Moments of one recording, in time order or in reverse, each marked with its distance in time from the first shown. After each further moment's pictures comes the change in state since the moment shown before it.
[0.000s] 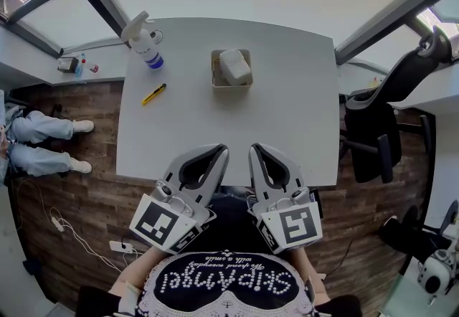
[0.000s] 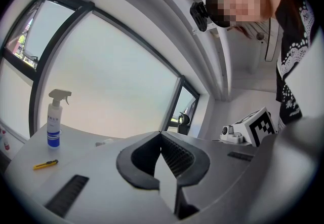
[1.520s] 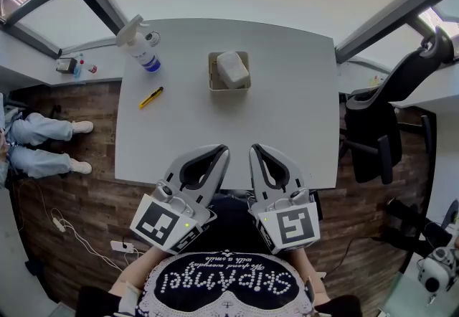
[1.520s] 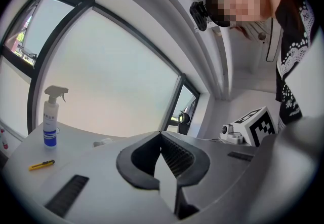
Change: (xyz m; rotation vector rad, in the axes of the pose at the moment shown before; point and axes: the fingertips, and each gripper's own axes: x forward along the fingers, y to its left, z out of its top) left arm 0.017 0.006 -0.001 -0.011 0.021 -0.005; right arm 0.010 -0.013 -0.001 -0.046 0.053 -0.016
